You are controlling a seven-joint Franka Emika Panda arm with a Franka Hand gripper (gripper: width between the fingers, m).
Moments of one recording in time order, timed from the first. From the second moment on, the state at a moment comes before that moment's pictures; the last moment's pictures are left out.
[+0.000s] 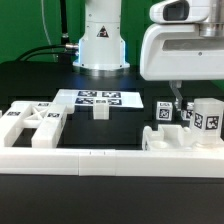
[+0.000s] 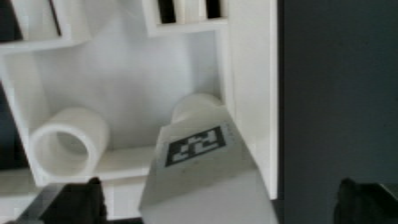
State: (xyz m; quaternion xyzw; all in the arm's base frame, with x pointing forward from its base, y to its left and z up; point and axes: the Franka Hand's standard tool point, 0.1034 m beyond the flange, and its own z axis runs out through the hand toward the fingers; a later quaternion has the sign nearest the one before) arm 0.639 0.122 0.084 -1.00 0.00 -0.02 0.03
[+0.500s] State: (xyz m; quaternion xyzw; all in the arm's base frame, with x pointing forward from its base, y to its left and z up) arm 0.639 0.117 0.082 -1.00 -0.09 -0.02 0.03
